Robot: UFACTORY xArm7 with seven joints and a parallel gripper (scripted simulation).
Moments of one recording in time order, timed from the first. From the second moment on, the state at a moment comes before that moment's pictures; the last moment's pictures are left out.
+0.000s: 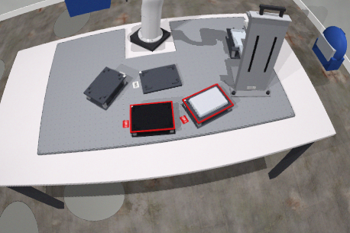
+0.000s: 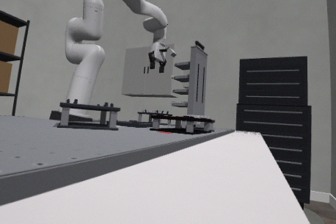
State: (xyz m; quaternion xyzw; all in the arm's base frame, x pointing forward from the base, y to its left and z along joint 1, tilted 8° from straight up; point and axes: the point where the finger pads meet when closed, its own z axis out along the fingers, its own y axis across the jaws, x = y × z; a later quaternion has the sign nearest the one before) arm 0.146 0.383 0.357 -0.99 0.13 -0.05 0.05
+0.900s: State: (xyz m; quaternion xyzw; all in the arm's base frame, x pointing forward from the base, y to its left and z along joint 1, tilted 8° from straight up) arm 0.150 0.386 0.320 -0.99 0.13 -0.05 0.05
